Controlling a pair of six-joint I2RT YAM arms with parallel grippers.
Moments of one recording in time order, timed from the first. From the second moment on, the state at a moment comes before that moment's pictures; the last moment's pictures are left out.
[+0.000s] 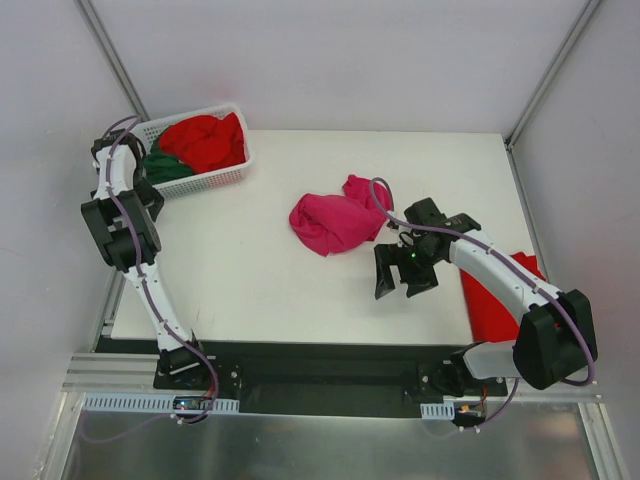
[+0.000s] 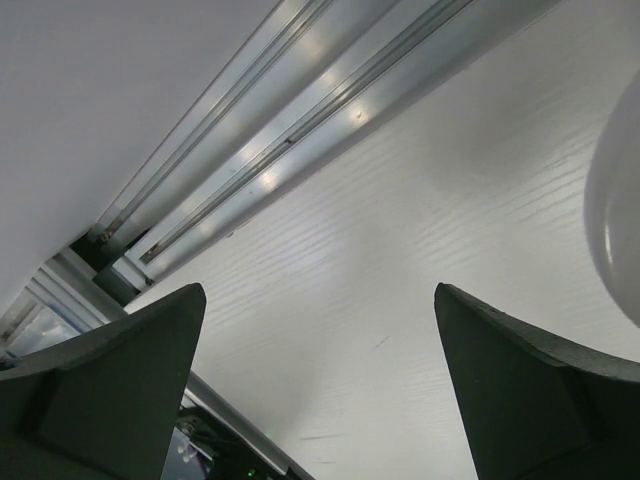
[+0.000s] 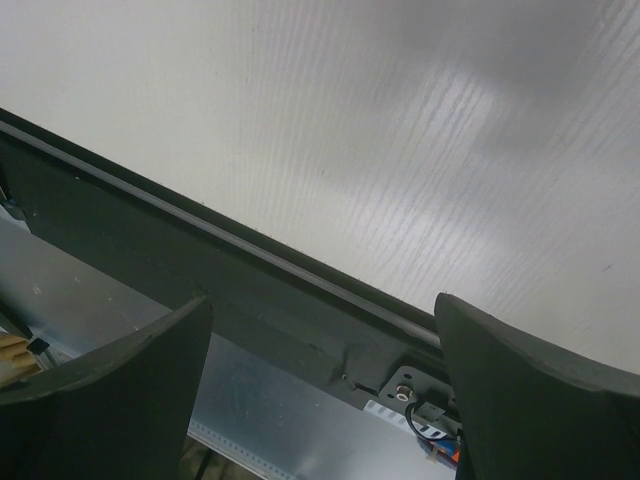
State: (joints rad) left arm 0.38 2.22 1.99 -1.29 -0.39 -0.39; right arm 0.46 1.35 0.99 -0.99 -0.37 0.25
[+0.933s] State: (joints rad) left arm 0.22 2.25 2.02 -1.10 -0.12 -0.41; right arm 0.46 1.34 0.99 -1.00 -0.36 0.26
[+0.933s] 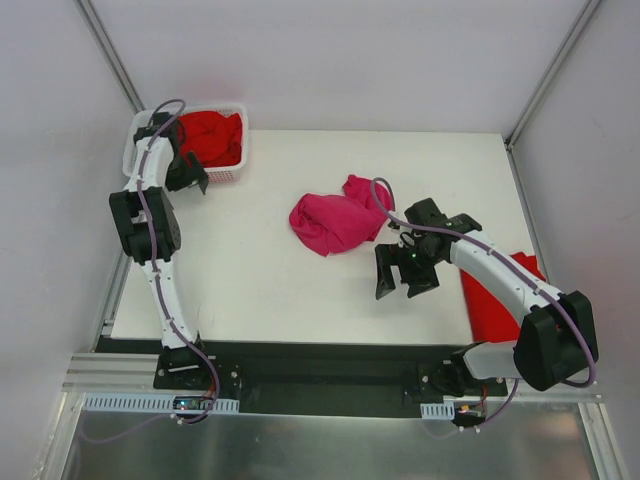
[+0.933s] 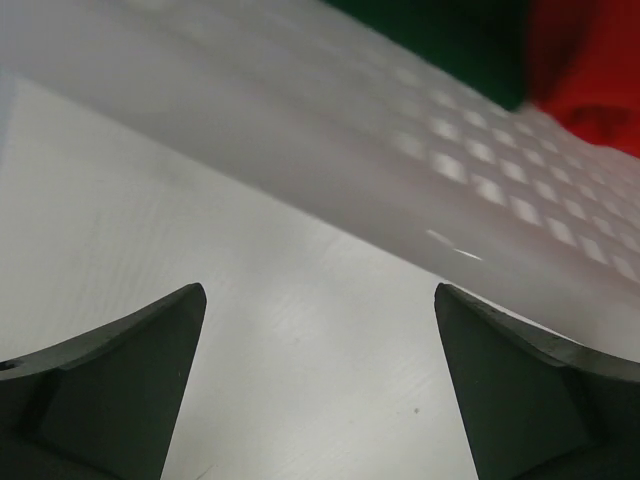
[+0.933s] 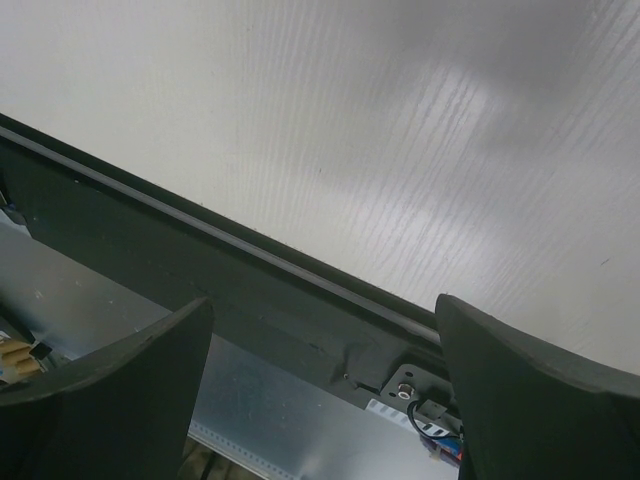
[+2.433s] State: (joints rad) left arm -0.10 1.13 1.20 -1.00 0.24 -0.44; right arm 0.36 2.19 2.00 -0.96 -0.06 0.11
